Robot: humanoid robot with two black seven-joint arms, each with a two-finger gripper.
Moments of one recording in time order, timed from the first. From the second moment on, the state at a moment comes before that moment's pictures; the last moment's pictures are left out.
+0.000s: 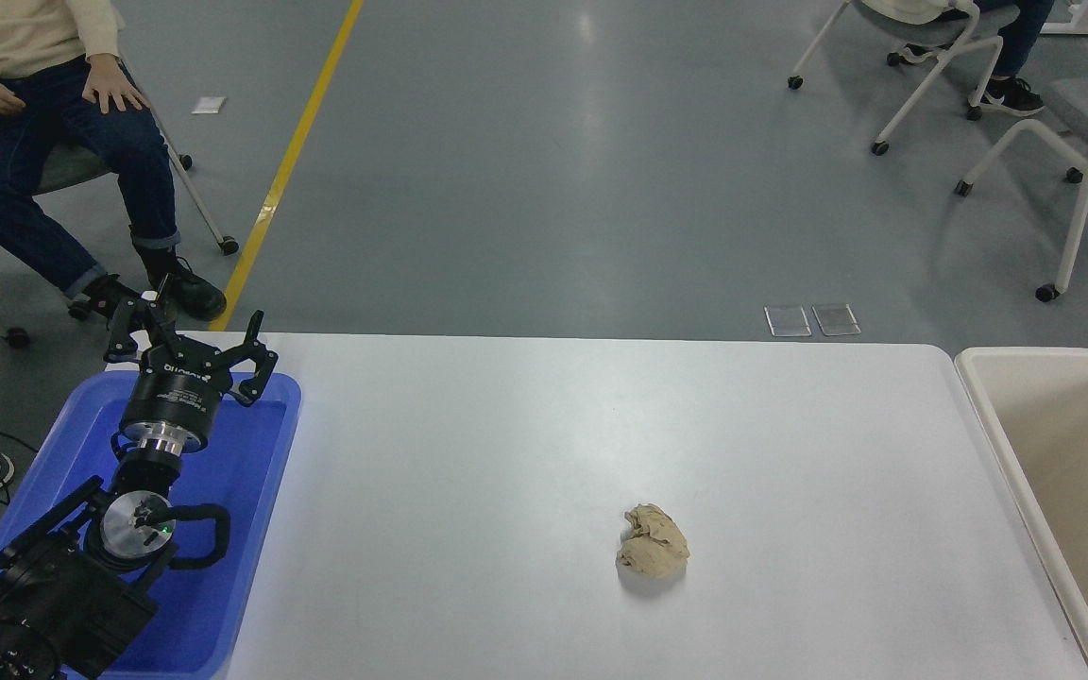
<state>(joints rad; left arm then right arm) -0.52 0.25 -0.99 -0.52 -0.07 -0.60 -0.40 0.62 -0.54 -0.65 0.08 -0.29 -0.16 -0.10</state>
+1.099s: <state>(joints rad) -0.52 0.25 -0.99 -0.52 -0.07 -0.60 -0.40 1.53 -0.87 -1.12 1.26 -0.41 0.02 -0.09</state>
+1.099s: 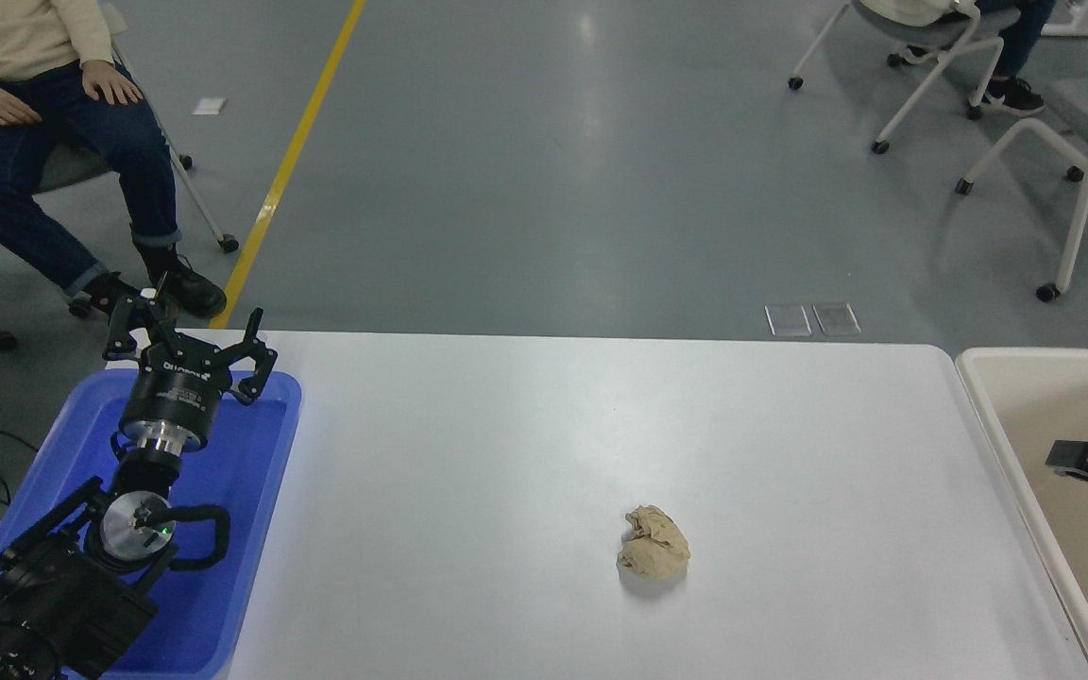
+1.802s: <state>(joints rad) -0.52 0.25 -0.99 -0.52 -0.07 -0.60 -0.40 2.08 -0.56 -1.25 1.39 -0.41 0.70 -0.09</state>
